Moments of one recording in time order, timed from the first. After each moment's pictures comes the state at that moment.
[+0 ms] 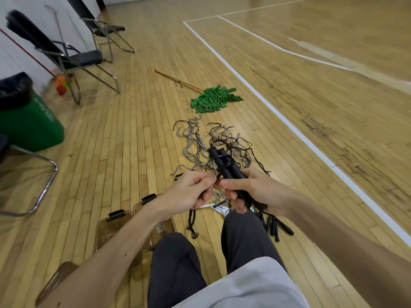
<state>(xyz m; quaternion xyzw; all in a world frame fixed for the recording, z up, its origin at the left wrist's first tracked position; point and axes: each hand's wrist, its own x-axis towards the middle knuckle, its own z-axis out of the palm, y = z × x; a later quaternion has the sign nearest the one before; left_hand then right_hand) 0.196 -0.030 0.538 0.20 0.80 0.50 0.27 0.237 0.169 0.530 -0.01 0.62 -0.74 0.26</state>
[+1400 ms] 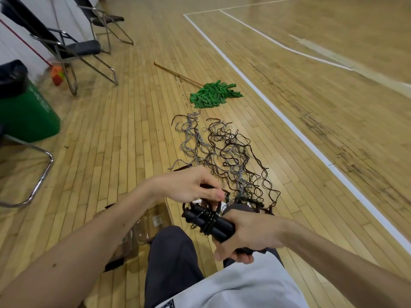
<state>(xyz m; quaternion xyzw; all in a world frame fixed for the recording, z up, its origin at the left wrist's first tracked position) 0.176 -0.030 0.552 0.42 0.78 0.29 0.37 0.284 0.138 0.525 -0.11 0.71 -0.54 0.44</state>
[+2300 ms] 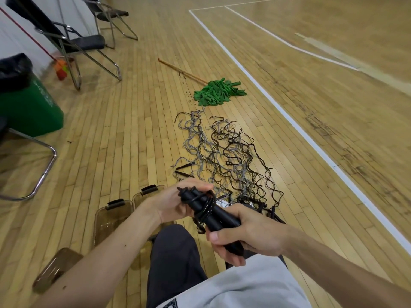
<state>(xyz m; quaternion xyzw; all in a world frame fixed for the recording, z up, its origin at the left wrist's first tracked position) 0.189 -0.063 0.507 0.08 0.57 0.66 0.47 0.287 0.125 0.519 -0.13 0.58 -0.71 0.38</state>
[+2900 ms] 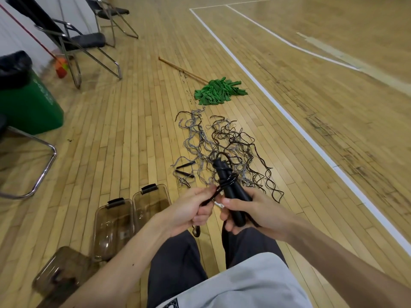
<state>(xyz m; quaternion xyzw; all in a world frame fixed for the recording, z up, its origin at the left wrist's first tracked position) 0.214 -0.051 0.485 0.06 0.62 0.67 0.40 0.265 0.140 0.501 0.04 0.61 -0.75 0.26</state>
